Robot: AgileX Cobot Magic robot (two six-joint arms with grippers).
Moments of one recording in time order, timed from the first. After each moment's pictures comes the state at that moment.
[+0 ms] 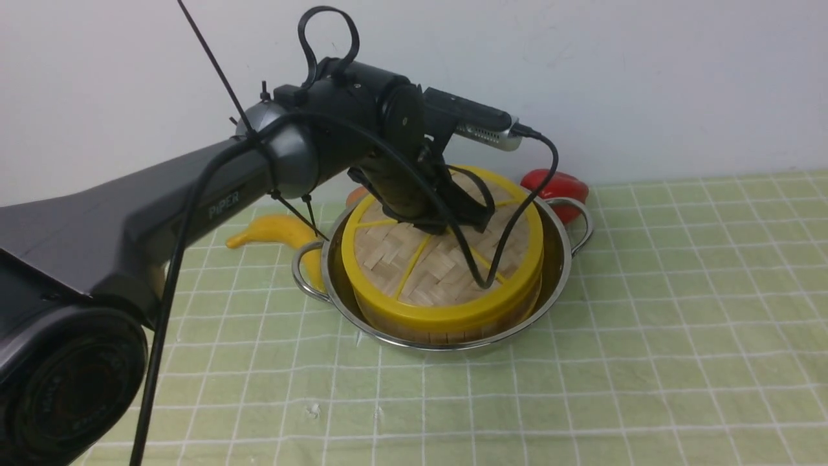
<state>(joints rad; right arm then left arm) 0.40 0.52 -1.36 0.00 1.23 0.36 -0.51 2.13 -1.82 0.07 0.85 0.00</state>
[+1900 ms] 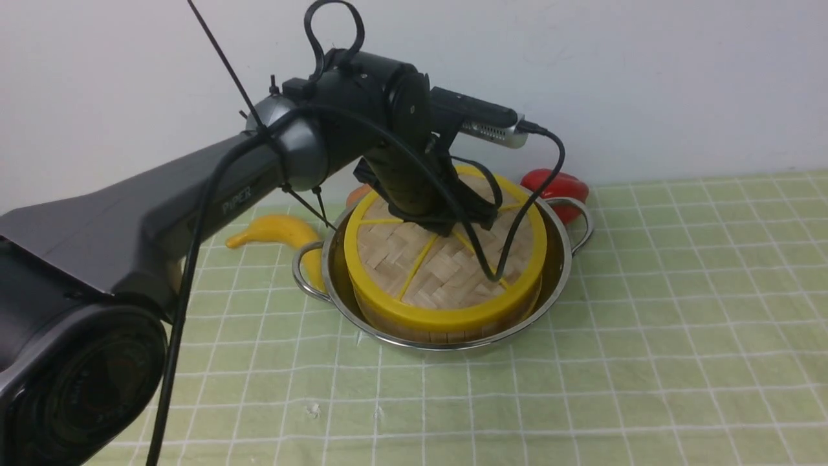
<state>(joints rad) 0.40 0.52 -1.36 -0.01 1.23 0.36 -0.51 2.17 -1.89 0.04 0.93 0.00</state>
